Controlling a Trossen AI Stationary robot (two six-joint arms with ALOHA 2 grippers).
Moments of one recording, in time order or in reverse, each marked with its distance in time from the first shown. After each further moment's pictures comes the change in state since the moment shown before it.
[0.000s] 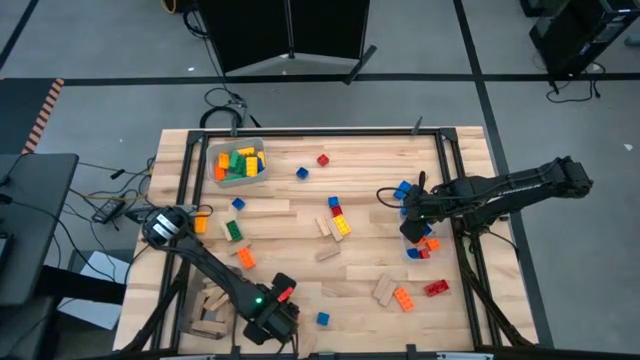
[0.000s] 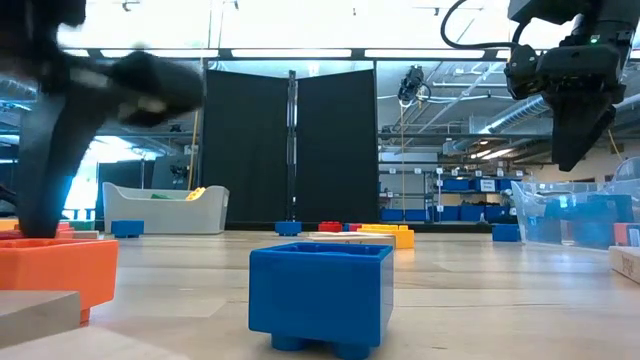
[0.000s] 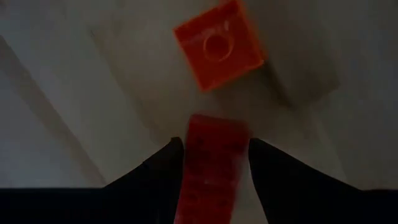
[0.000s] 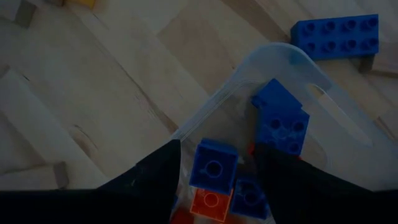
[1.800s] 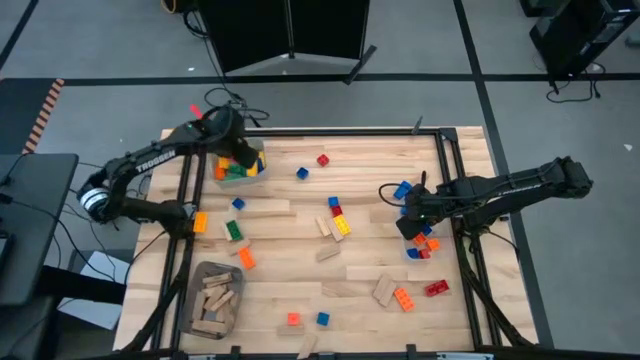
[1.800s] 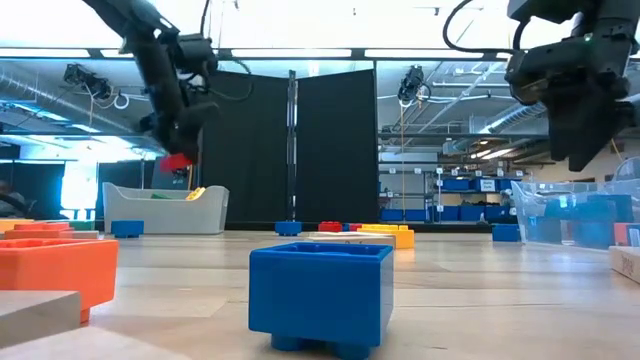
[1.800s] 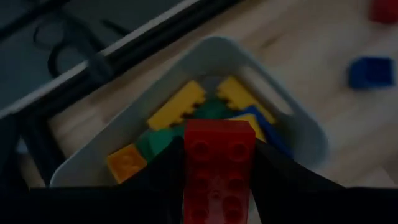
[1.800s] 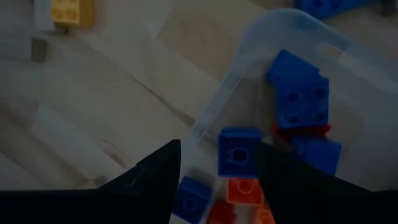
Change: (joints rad) left arm 1.473 -0.777 -0.490 0.065 -0.046 -0.040; right arm -0.001 -0.001 0.000 0.014 -0.059 0.259
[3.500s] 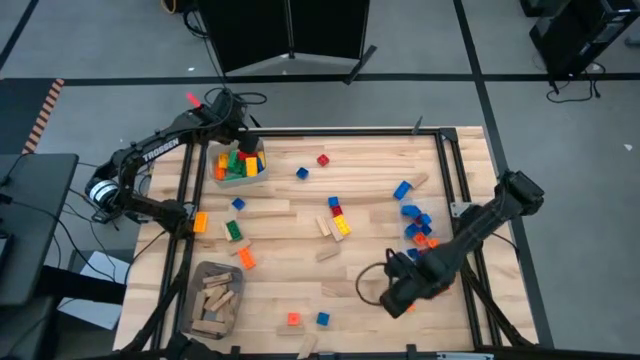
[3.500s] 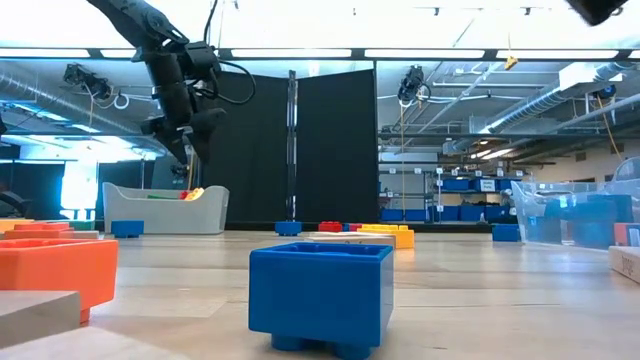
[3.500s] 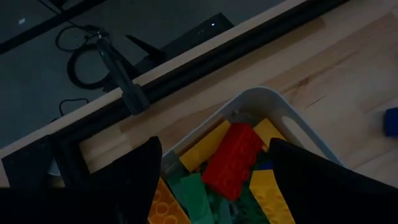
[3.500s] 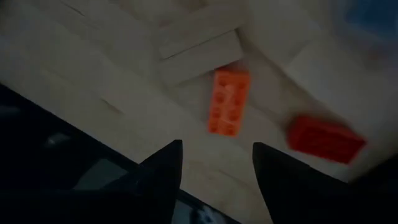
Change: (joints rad) left arm 0.114 0.095 0.091 0.045 -0.006 0.060; right arm 0.536 0.641 0.581 -0.107 -0.234 0.505
